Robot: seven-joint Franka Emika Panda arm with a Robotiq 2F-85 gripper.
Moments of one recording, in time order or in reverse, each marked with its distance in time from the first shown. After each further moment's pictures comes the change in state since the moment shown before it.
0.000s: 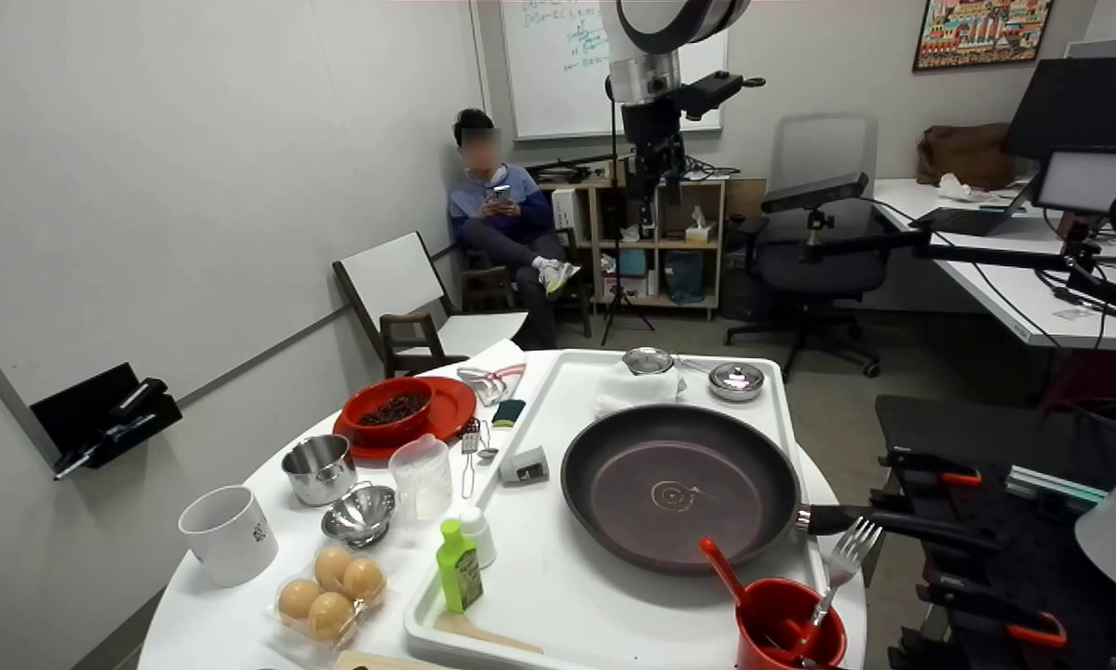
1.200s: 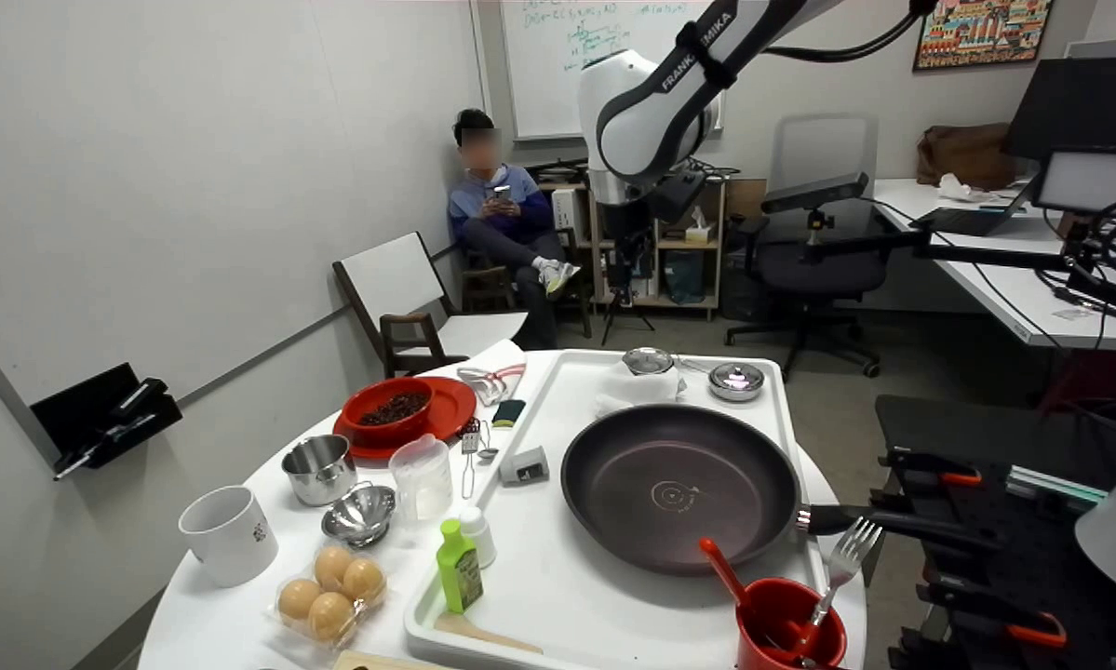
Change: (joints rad) arm -0.001 0.248 0.004 -0.008 -0.006 0.291 -0.052
